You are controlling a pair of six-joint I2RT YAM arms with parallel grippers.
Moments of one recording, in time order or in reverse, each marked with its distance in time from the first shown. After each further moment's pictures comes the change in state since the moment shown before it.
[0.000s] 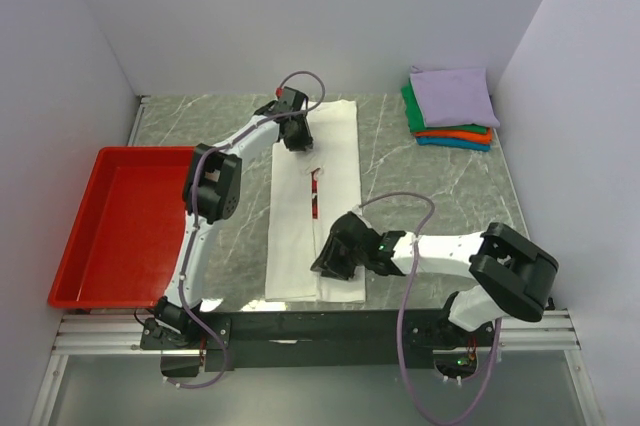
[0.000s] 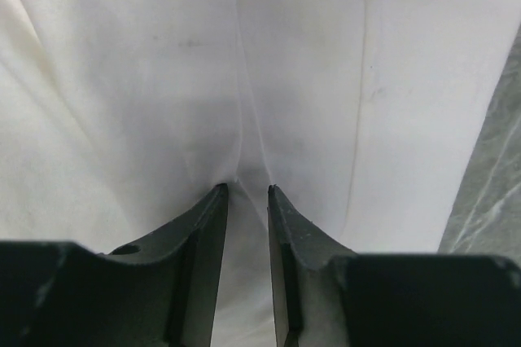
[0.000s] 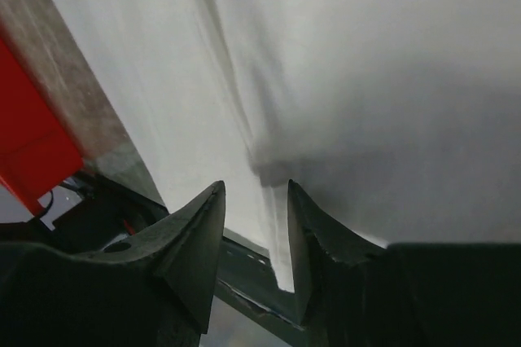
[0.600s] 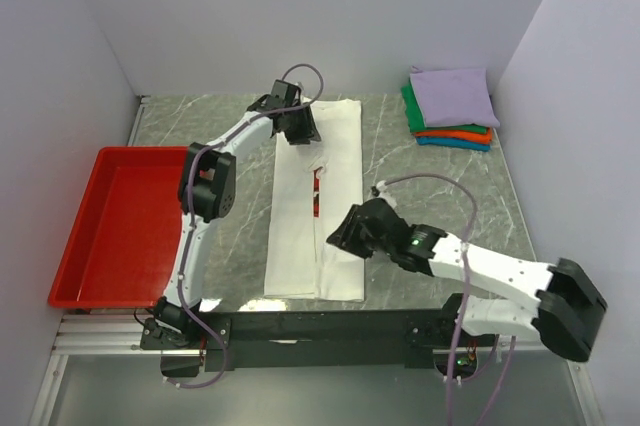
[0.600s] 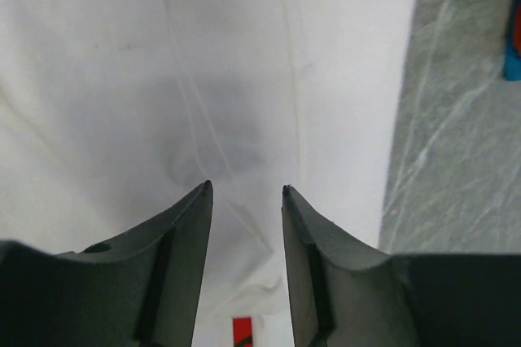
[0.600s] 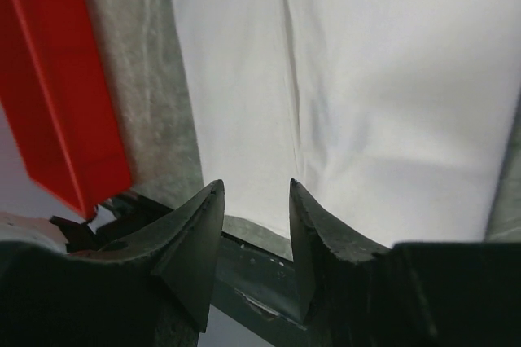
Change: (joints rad) left arm 0.039 0.016 0.054 0.061 0.247 0.073; right arm -0.061 -0.278 0.061 -0.184 0.154 -0.146
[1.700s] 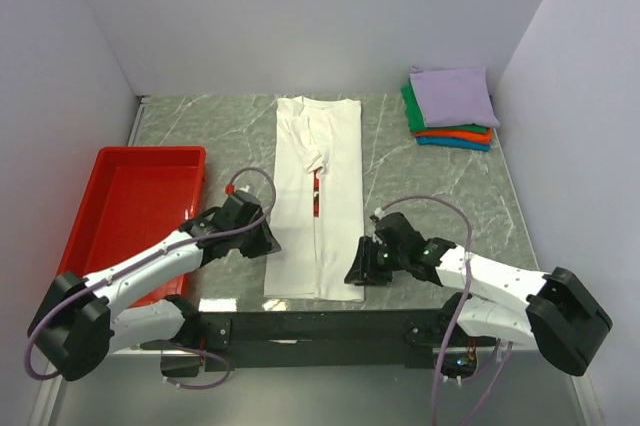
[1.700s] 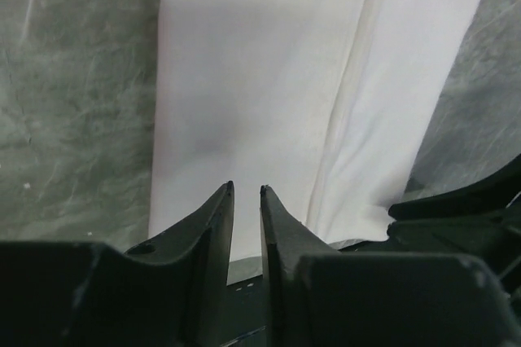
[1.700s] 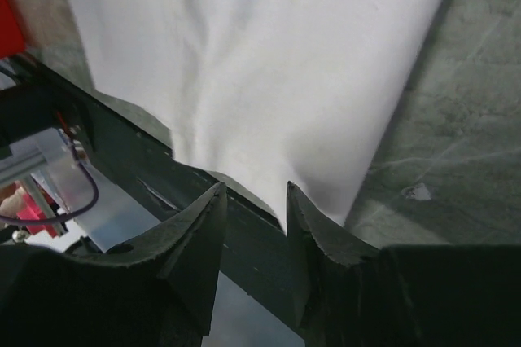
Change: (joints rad) left arm -0.267 -1.307 -1.444 0.044 -0.214 -0.375; right arm -0.167 -0.100 -0.217 -0.019 -0.426 -0.284
